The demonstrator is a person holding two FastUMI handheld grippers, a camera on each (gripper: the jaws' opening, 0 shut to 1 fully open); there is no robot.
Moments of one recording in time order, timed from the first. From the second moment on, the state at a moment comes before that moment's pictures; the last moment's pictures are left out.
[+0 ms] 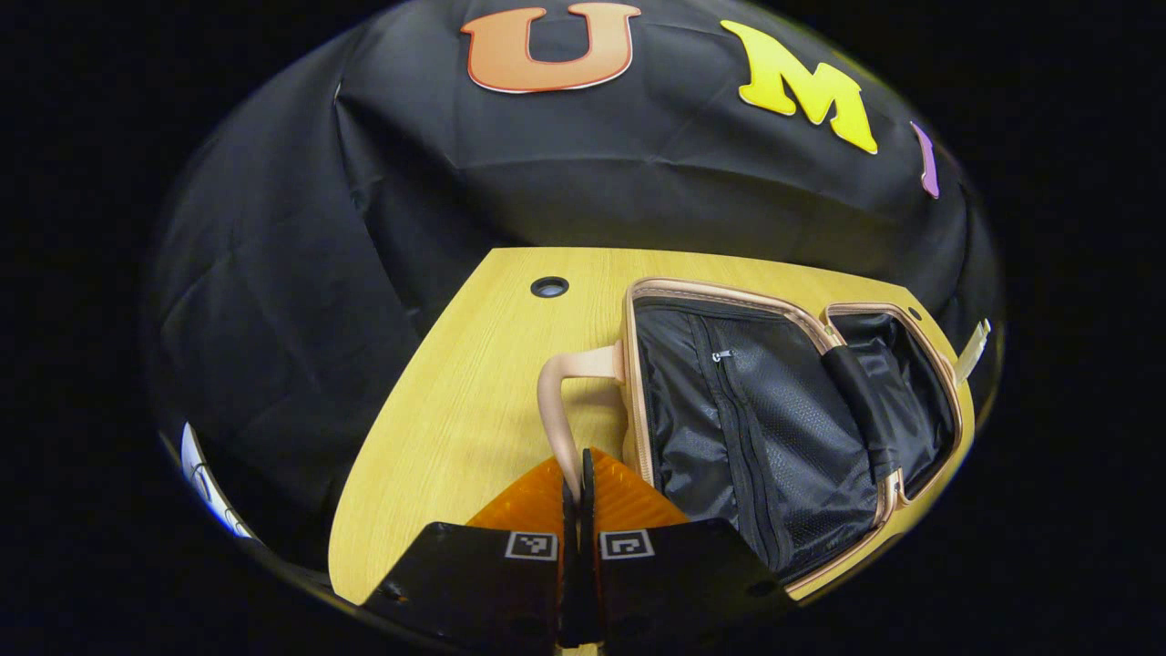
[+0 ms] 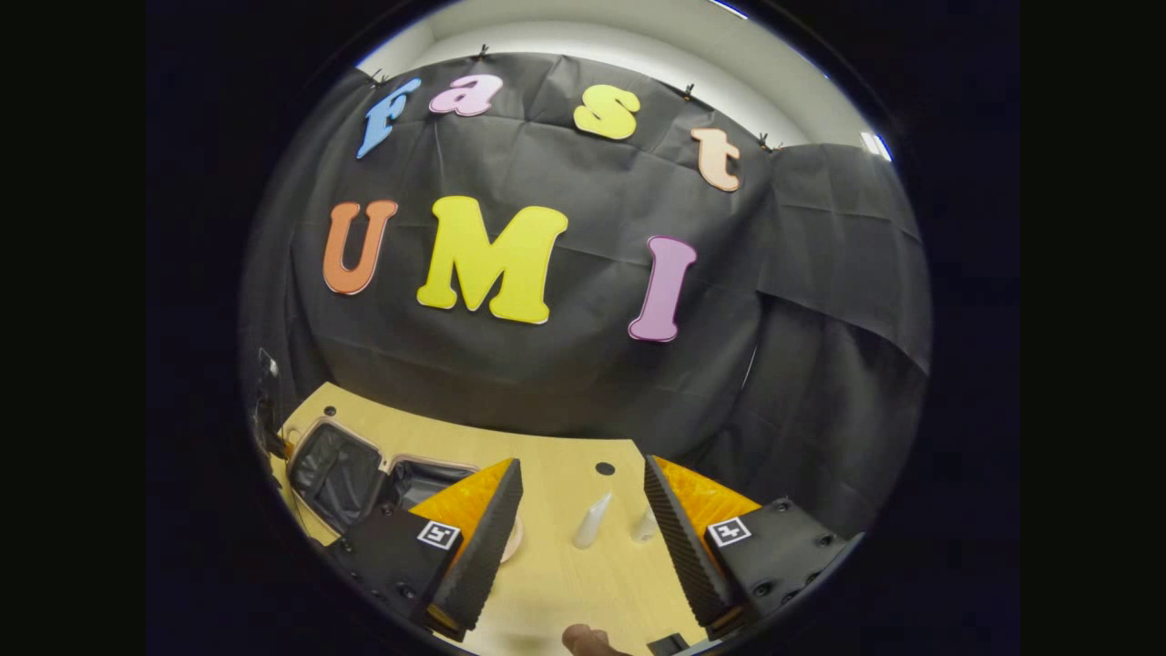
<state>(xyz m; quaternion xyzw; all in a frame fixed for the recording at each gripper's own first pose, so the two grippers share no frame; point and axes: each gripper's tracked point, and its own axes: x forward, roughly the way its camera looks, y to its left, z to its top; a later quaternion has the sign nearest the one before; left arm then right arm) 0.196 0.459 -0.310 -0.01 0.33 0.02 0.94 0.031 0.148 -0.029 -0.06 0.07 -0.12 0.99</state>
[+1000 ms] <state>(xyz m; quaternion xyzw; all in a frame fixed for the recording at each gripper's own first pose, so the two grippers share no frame) 0.164 0.417 -0.249 -0.01 0.29 0.06 0.96 0.003 0.094 -0.060 -0.04 0.07 -0.10 0.99</state>
